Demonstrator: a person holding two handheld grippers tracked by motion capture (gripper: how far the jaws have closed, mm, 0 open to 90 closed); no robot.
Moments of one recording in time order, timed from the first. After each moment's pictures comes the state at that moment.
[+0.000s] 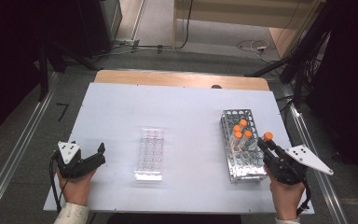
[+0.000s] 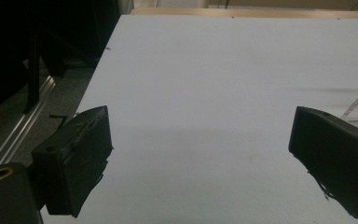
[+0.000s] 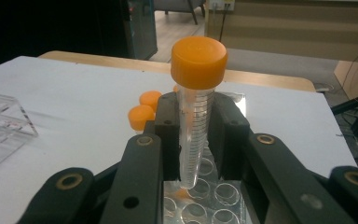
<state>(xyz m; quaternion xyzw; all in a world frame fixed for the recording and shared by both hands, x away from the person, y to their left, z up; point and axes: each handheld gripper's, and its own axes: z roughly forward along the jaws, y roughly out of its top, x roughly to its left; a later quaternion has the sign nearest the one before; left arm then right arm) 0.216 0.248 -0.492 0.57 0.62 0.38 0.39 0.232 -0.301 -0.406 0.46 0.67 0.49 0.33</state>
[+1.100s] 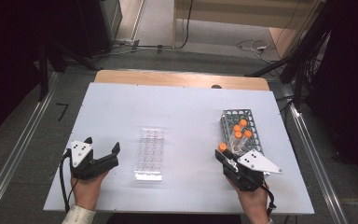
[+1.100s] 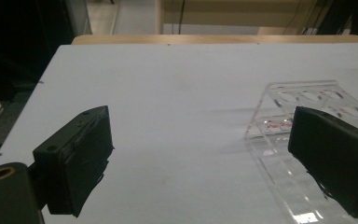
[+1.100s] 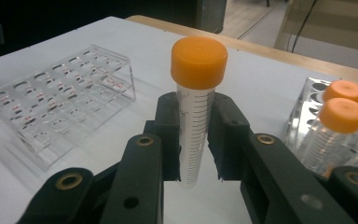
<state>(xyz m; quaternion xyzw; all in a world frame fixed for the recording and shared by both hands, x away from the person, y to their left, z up) 0.209 0.203 -0.464 0.60 0.56 0.35 0.45 0.221 -0.211 -0.426 0.37 0.75 0.48 0.25</state>
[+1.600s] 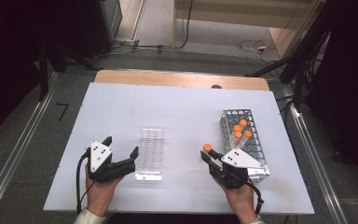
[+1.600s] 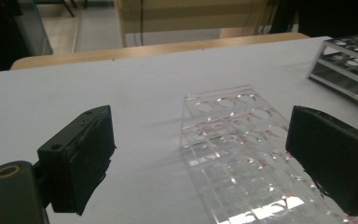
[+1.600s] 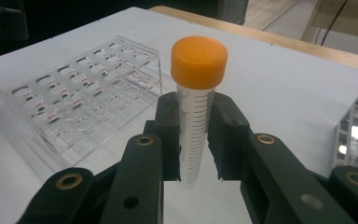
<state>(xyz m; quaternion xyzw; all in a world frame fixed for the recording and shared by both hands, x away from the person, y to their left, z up) 0.205 0.162 -0.451 0.65 0.49 0.33 0.48 0.230 -0.181 -0.437 0.35 0.77 0.48 0.22</state>
